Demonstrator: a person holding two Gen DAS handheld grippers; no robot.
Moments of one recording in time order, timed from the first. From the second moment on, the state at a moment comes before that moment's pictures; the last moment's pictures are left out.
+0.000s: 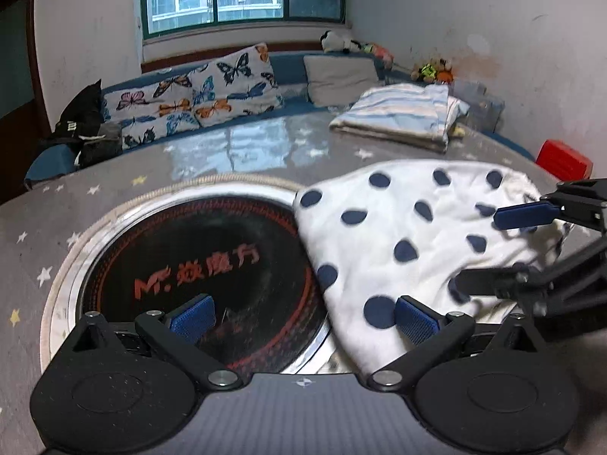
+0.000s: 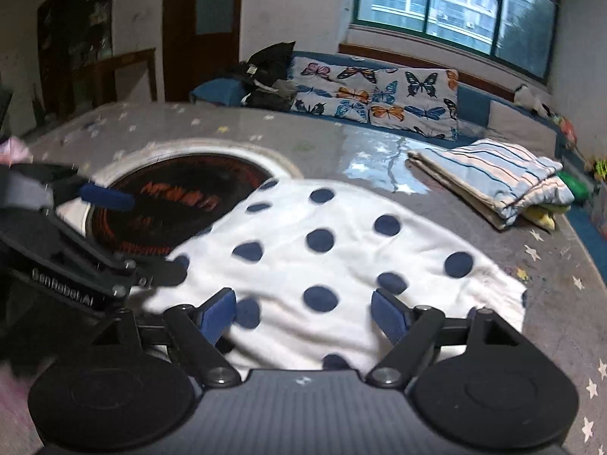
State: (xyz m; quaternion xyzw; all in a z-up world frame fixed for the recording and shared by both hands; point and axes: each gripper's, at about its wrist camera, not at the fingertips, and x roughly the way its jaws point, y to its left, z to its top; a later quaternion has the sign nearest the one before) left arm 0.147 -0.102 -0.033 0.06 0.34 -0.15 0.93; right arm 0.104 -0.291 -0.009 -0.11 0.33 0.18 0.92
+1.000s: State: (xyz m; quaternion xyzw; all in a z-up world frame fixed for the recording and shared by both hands) left arm 0.152 -0.088 -0.031 0.05 0.35 -0.12 0.93; right arm 0.057 -0.284 -0.024 -0.11 0.36 0.28 0.88
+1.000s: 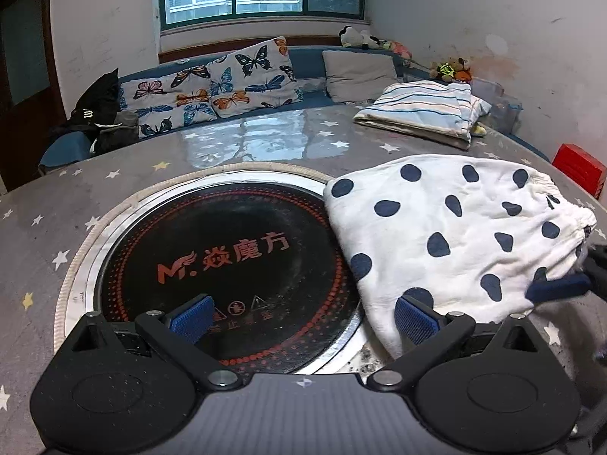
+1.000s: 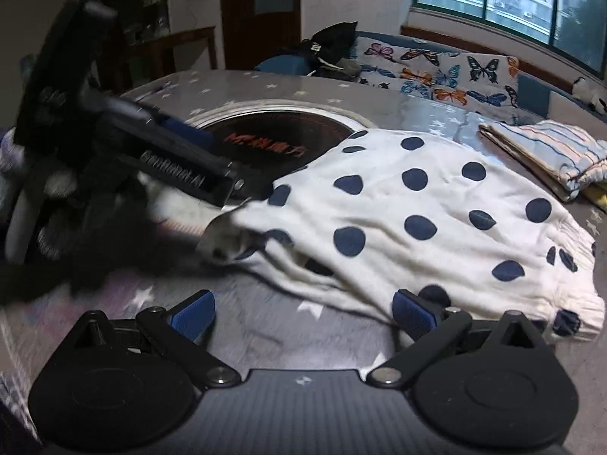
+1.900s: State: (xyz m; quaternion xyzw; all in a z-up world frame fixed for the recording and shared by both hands) left arm 0.145 -0.097 -0.029 0.03 0.36 -0.13 0.92; right arm 0.035 -0.297 -0.023 -0.12 0.36 0.25 0.89
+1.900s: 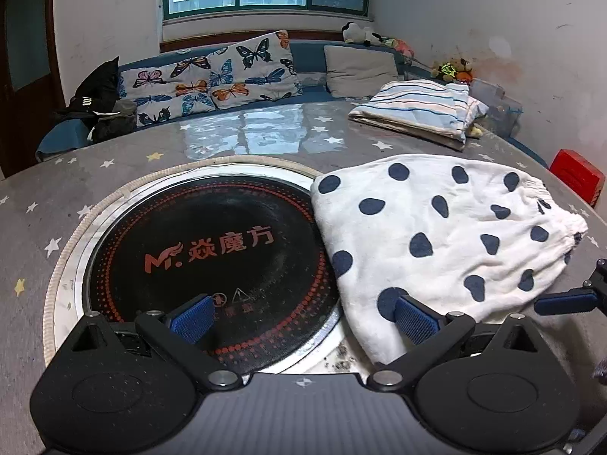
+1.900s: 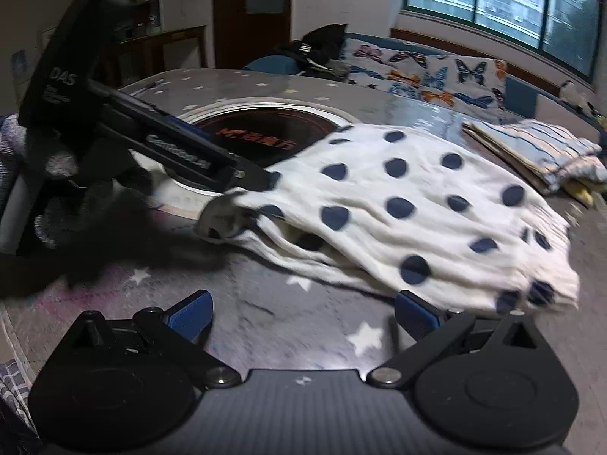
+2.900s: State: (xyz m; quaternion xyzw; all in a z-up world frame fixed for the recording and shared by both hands) left arm 0.090 -0.113 -0.019 0.04 0.36 -0.17 0.92; right arm 0.011 -0.328 -0.020 -0.05 0.36 0.09 0.93
